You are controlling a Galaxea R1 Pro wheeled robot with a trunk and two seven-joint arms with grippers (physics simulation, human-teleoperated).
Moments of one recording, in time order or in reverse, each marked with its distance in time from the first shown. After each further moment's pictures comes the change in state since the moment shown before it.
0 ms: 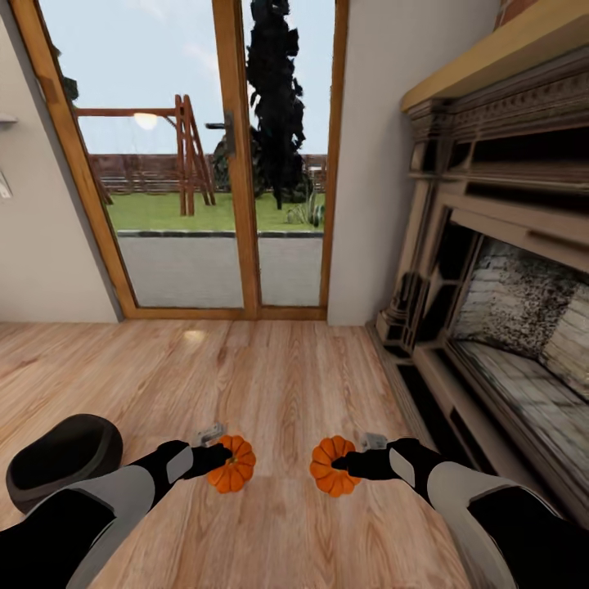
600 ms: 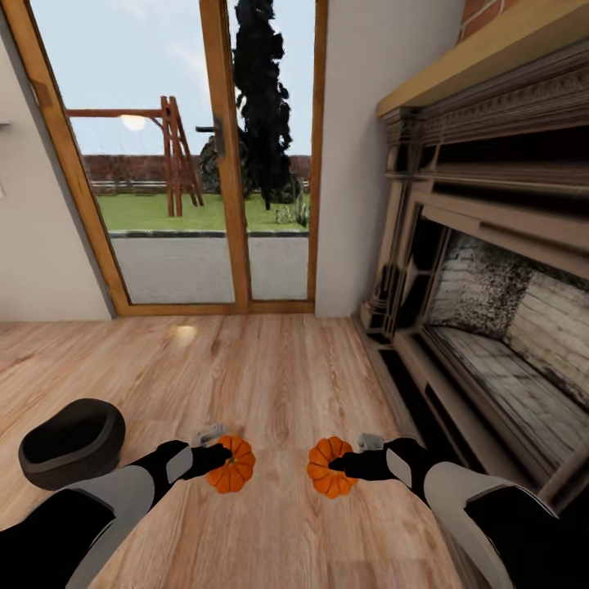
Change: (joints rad) left arm 0.000 0.001 0.001 0.001 0.001 0.001 0.000; right arm 0.000 0.013 0.002 0.001 -0.002 0.003 -0.001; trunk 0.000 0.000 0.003
